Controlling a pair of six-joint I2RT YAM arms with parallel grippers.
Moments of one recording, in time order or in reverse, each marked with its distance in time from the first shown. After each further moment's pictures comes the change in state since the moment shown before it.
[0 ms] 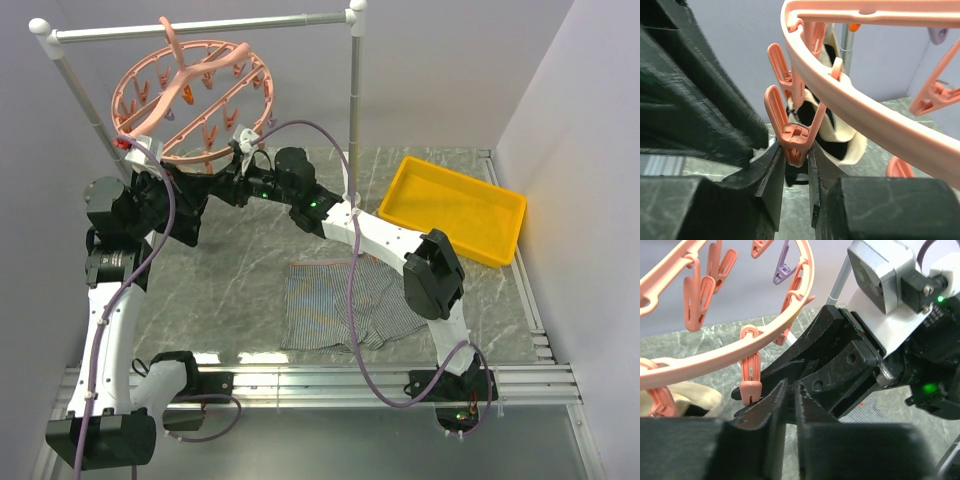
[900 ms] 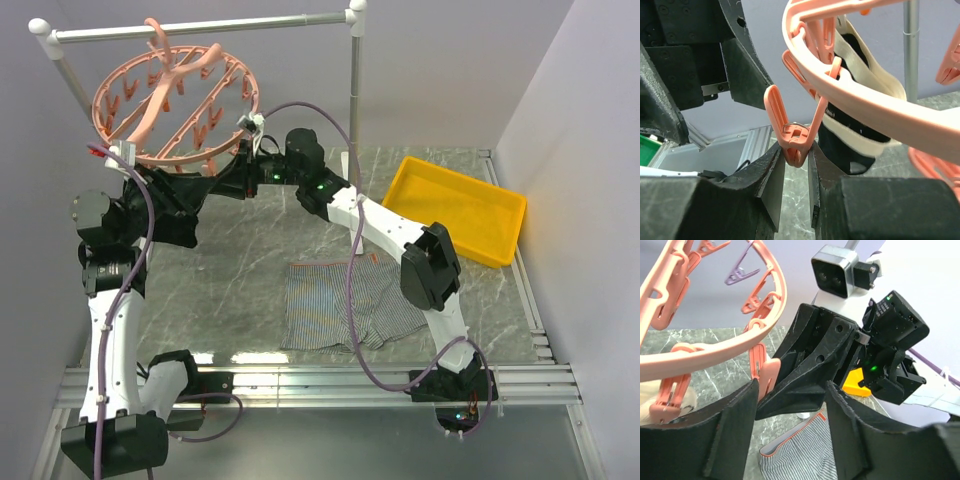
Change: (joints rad) left arm 0.118 -0.047 -0.083 0.184 0.126 -0.310; right arm -0.083 0.066 0.130 -0.027 -0.333 0.370
